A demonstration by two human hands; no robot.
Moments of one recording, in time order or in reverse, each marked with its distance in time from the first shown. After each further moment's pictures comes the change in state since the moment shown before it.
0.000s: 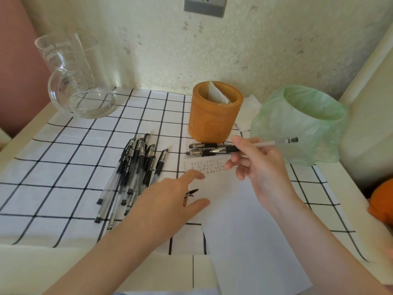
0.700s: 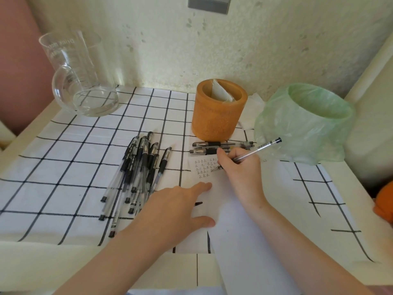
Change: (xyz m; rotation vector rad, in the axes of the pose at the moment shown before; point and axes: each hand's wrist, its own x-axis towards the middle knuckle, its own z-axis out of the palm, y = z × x) left_hand 0.001 0.001 0.011 0.232 -0.147 0.026; right_hand 0.022 0.061 0.014 -0.362 0.167 -0.228
